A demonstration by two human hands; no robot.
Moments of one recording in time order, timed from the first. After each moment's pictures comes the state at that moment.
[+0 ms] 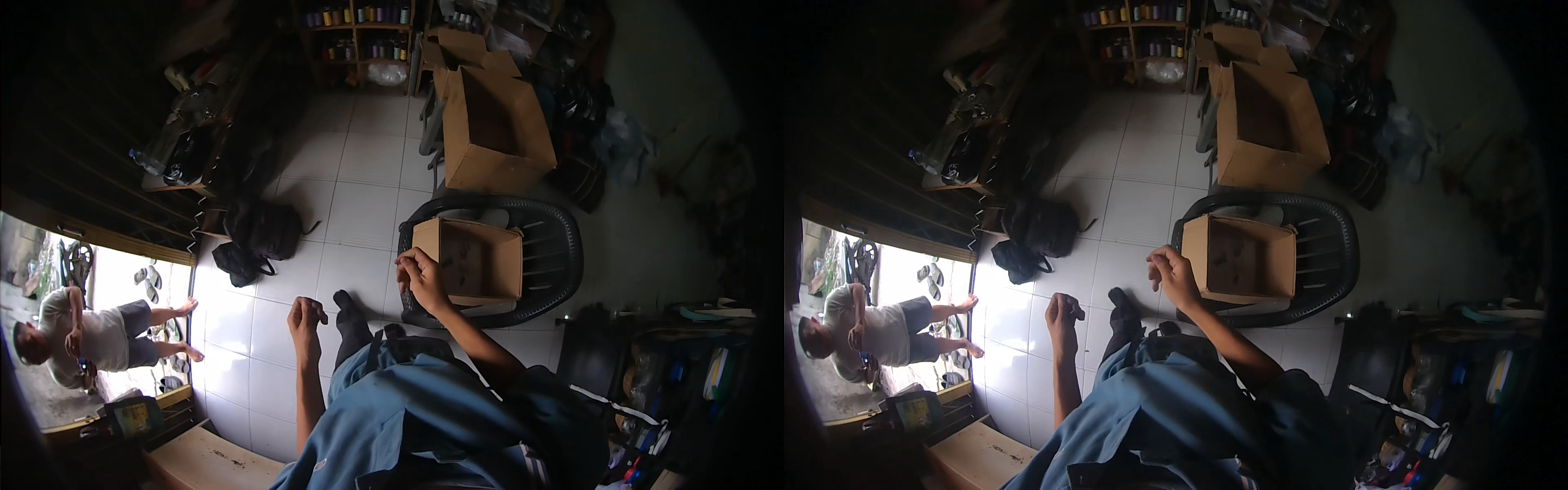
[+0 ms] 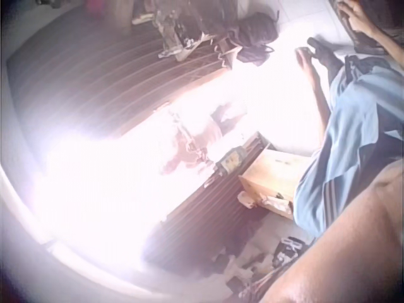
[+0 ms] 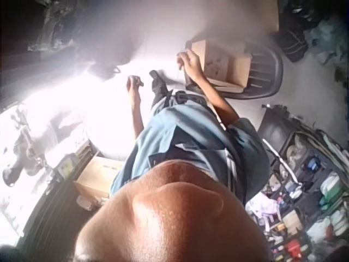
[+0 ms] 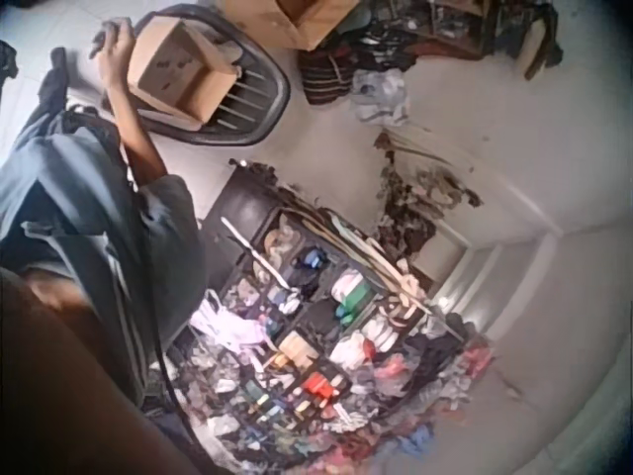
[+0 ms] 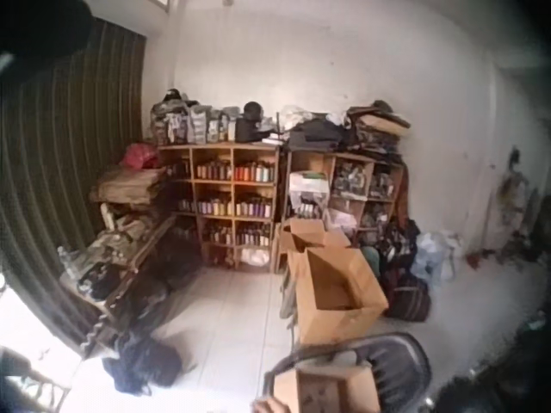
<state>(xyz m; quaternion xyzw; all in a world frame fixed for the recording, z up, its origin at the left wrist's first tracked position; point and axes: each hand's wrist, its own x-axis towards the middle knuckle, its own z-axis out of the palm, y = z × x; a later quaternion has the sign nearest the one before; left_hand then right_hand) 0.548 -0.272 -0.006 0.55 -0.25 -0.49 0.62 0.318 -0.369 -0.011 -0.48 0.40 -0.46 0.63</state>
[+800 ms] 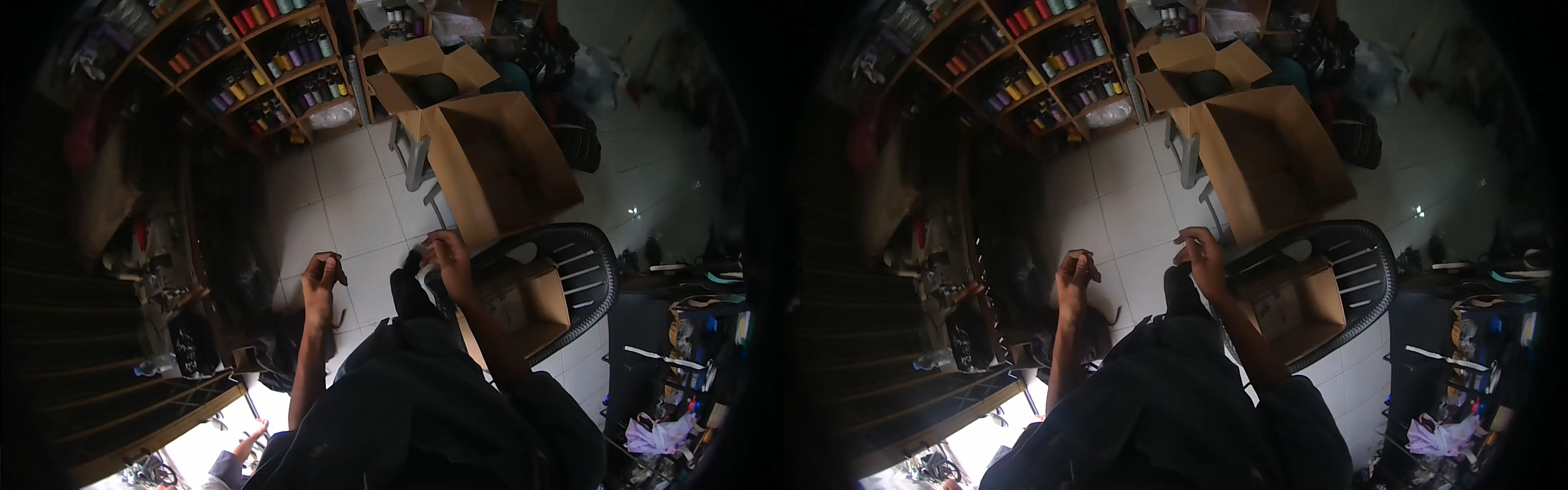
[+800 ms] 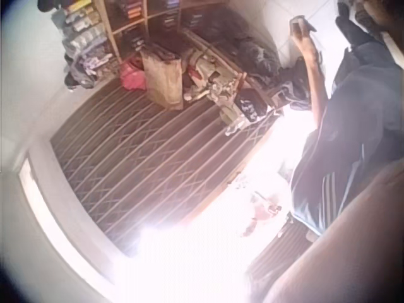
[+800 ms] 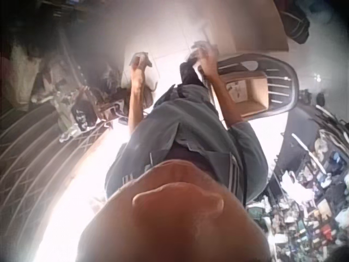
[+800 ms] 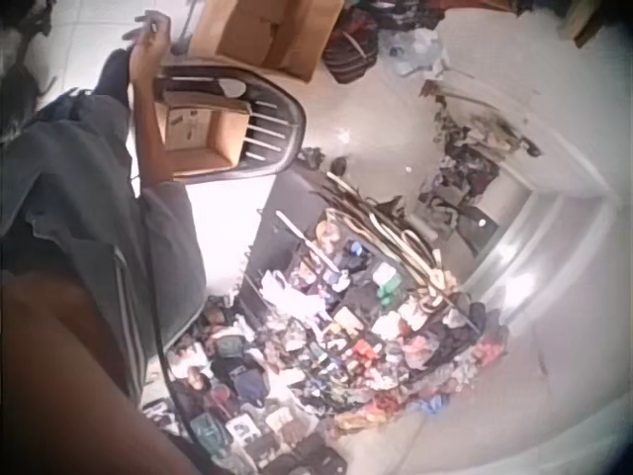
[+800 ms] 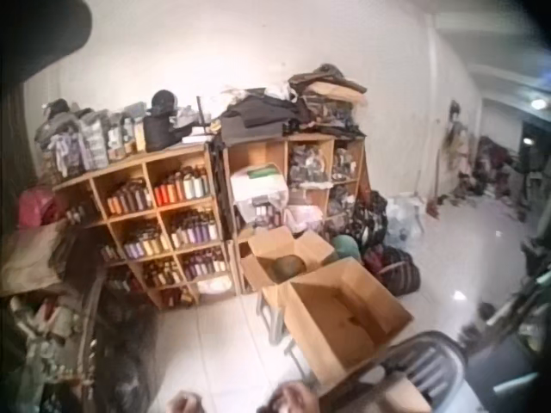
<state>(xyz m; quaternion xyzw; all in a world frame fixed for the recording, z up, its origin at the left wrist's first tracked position) 0.584 -0.827 0.007 0.45 -0.47 -0.61 0.46 0.341 -0.765 -0.024 -0.35 0.52 -0.63 0.45</state>
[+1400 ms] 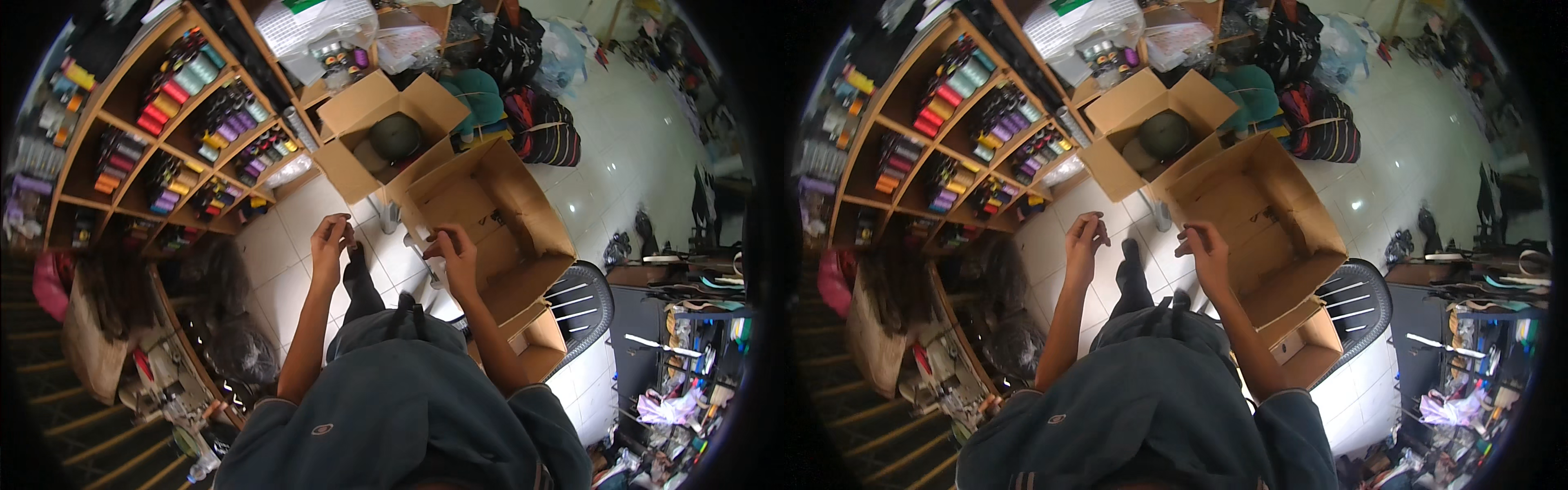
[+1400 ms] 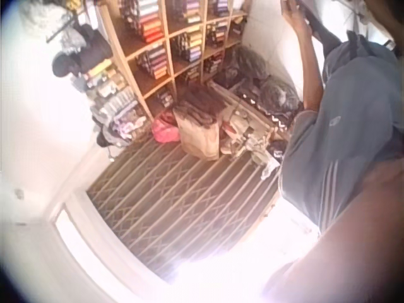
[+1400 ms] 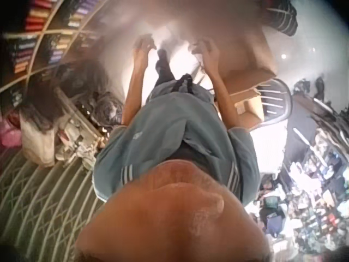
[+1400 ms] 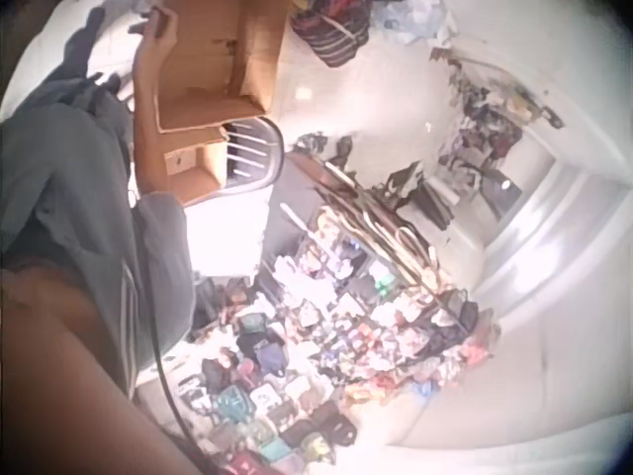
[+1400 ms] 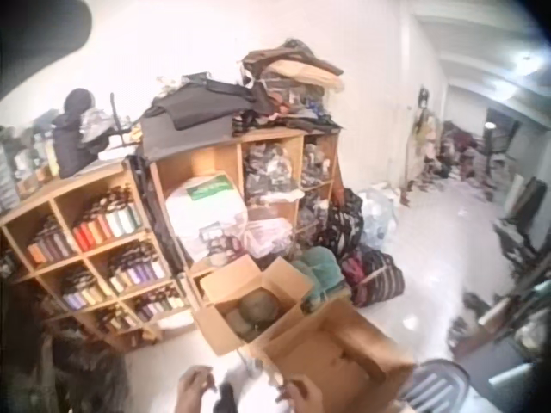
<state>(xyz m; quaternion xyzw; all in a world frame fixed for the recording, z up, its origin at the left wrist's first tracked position) 0.361 -1.164 -0.023 0.37 -0.46 -0.73 0.34 0.180 -1.005 -0.016 -0.22 0.58 -0.69 0.38</state>
